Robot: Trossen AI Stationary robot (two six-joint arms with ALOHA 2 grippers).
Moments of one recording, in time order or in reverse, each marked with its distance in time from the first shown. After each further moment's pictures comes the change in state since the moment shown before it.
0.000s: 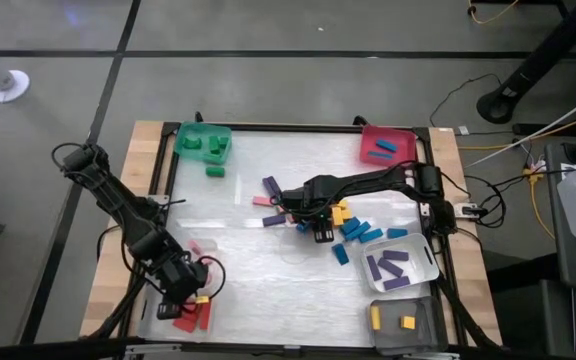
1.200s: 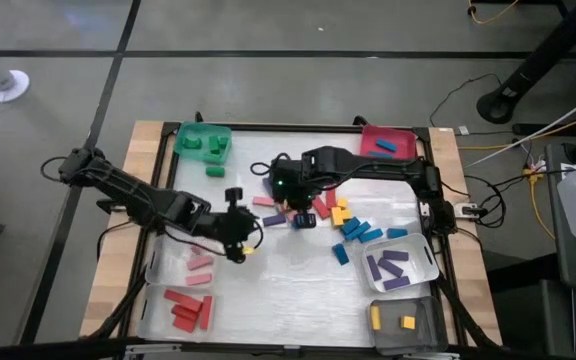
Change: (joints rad) left arm 0.418 -0.001 0.000 0.324 -0.804 0.828; right arm 0.000 0.006 0.603 -0.223 -0.019 0.001
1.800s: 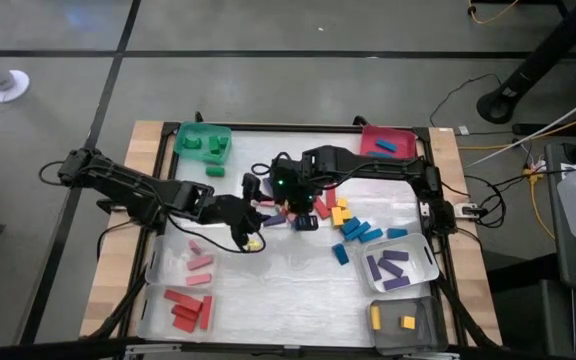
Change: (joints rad) left arm 0.114 0.000 0.000 0.195 0.022 0.697; right arm -0.001 0.000 0.008 -0.017 -0.109 0.000
